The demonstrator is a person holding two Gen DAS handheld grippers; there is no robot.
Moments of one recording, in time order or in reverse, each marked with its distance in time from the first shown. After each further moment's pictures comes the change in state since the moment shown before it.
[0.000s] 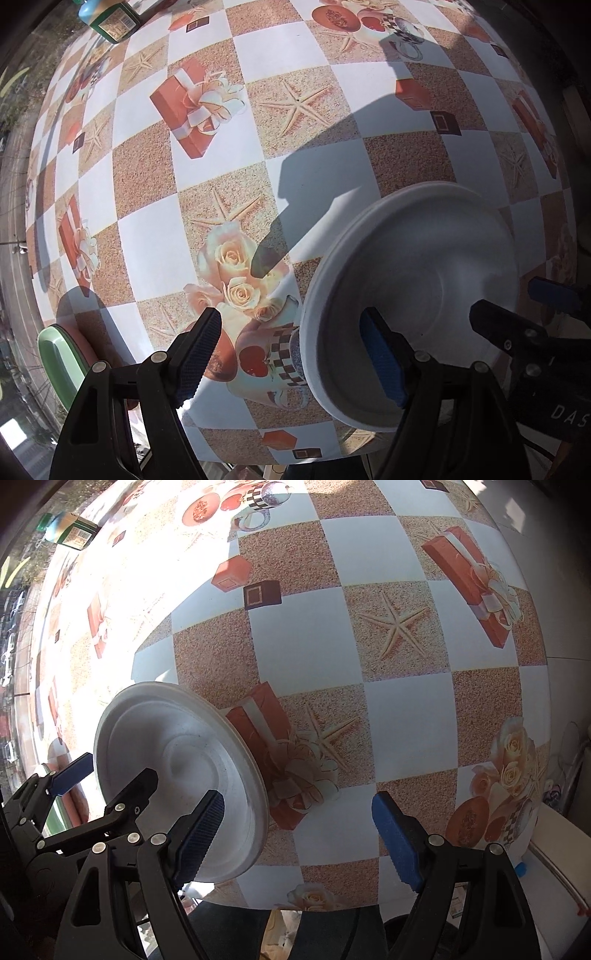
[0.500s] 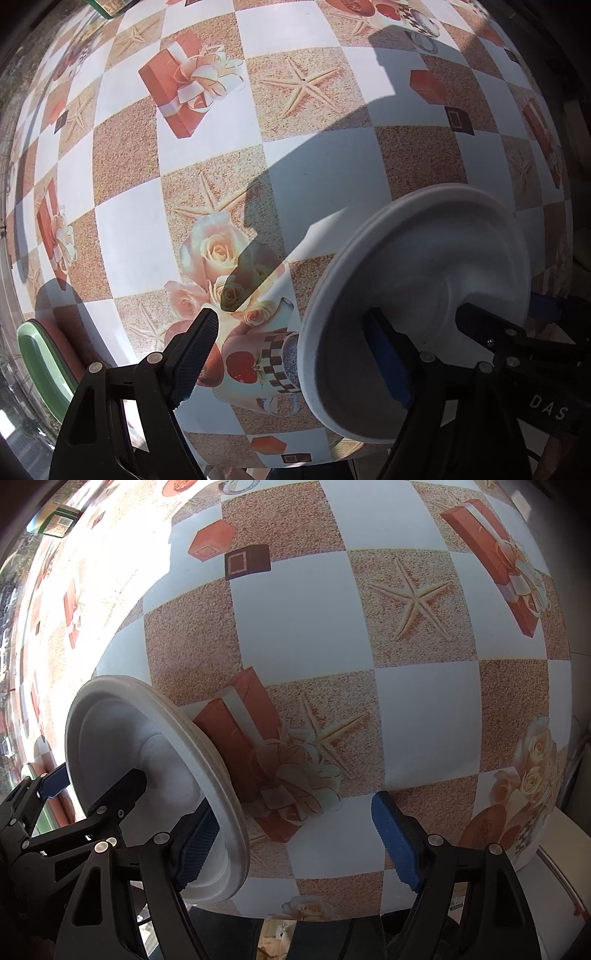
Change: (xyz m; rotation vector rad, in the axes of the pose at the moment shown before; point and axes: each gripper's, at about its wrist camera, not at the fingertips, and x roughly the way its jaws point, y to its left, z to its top) left arm 0.022 0.004 0.013 -0.037 0.041 -0.076; right arm 0.036 0.012 0.021 0.008 0.071 -0.013
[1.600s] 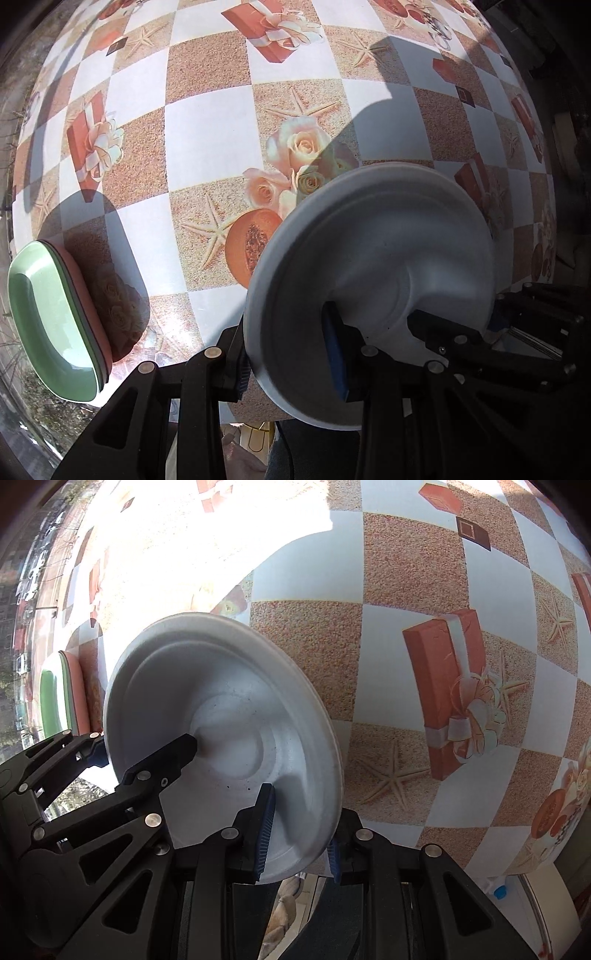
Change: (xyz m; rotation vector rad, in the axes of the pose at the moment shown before) left arm -0.005 0.086 -0.083 -0.044 0.012 -0.086; right arm 0.014 0.138 -0.038 -0.272 0.096 0.030
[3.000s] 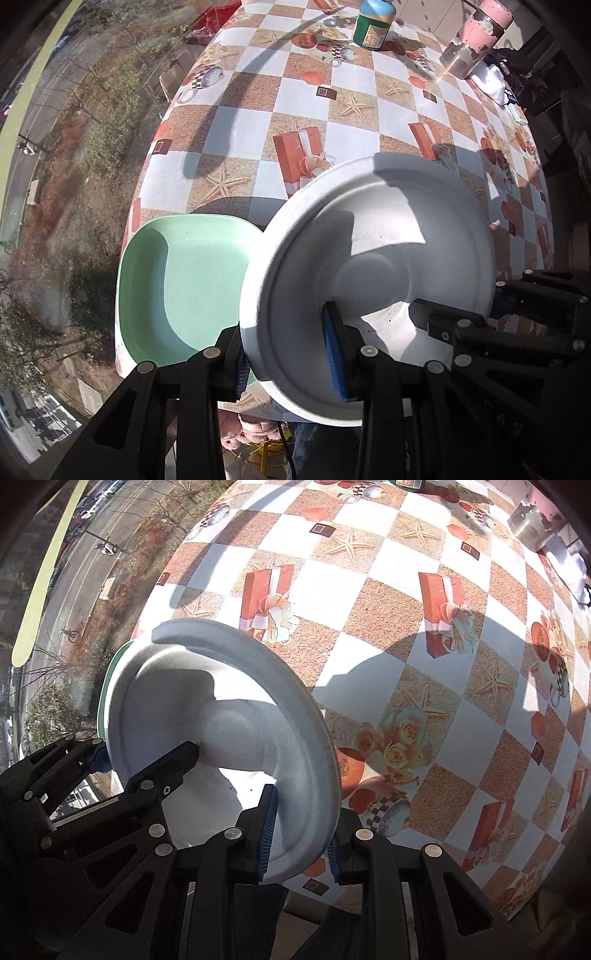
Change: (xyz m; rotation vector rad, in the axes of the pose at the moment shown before) left arm -0.110 0.165 -0.059 -0.319 -0.251 0.020; right arm -0.032 0.098 -0.058 -0.354 -0.133 -0.106
